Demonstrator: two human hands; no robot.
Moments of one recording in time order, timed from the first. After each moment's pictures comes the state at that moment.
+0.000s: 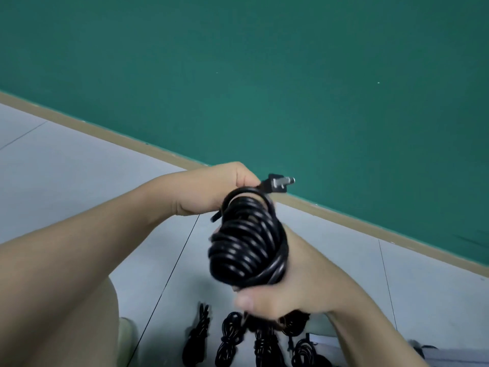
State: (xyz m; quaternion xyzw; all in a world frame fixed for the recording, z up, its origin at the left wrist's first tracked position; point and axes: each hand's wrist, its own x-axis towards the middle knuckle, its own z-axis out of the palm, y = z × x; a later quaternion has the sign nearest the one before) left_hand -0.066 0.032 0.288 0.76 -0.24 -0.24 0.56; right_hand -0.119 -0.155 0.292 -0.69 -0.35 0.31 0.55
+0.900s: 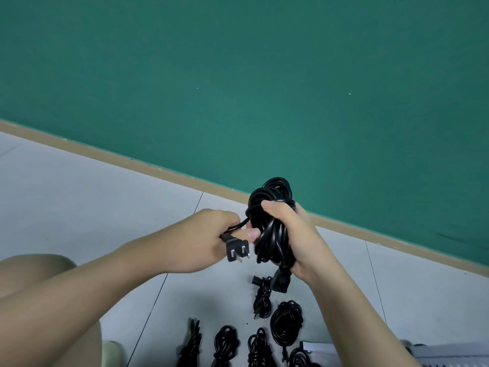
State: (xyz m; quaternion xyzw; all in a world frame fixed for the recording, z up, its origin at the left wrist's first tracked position) left_hand -0.093 0.010 0.252 0.88 -0.16 -0.15 0.42; right_hand -0.066 -0.185 0.258 -0.65 0.09 0.21 0.73
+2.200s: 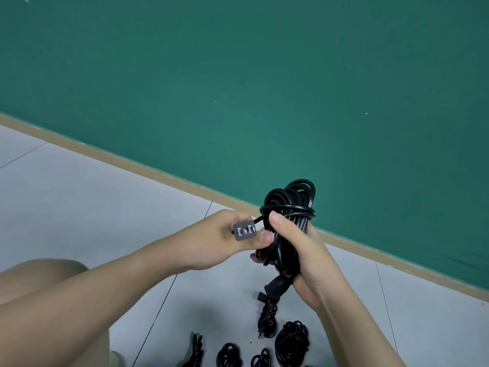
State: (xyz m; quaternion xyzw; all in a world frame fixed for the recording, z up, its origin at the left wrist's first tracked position) left_hand -0.083 0.014 0.263 0.77 -0.13 -0.16 0.60; right_hand -0.074 -0.167 0.273 -0.62 -0.02 0.19 0.76
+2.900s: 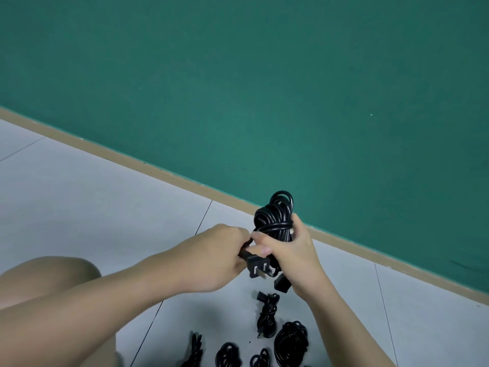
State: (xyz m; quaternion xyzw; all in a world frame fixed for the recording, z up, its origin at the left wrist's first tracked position) left_hand -0.088 0.014 0.248 0.91 -0.11 -0.16 0.35; right_hand -0.055 -0.165 0.233 -0.80 0.03 0.10 0.59
